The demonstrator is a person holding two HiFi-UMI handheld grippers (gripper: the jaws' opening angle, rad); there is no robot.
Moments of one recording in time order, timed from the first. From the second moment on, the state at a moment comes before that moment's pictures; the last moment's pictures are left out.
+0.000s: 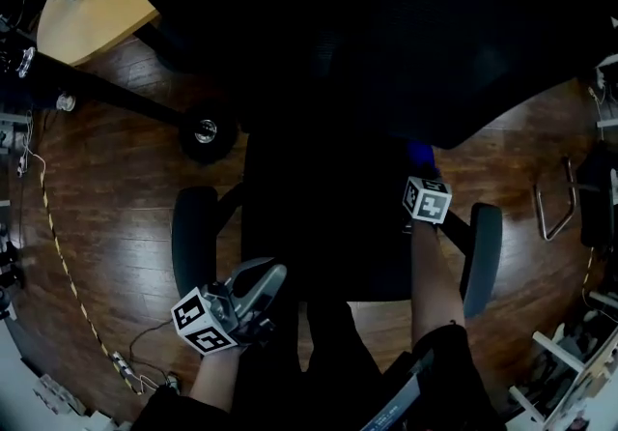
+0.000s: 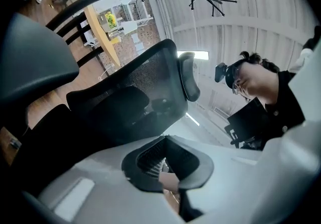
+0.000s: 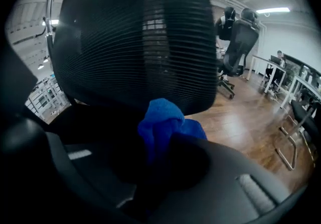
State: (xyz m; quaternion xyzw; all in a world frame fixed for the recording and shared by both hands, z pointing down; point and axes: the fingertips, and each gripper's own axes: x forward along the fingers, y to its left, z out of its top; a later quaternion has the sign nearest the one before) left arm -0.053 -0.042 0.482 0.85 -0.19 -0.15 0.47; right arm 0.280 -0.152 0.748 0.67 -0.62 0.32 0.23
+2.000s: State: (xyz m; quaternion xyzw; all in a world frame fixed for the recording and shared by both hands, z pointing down) left arm -0.072 -0.029 0.473 0.85 -0.17 -0.15 0.47; right arm 0.187 -0.099 0.760 0.62 -0.67 0.35 0.23
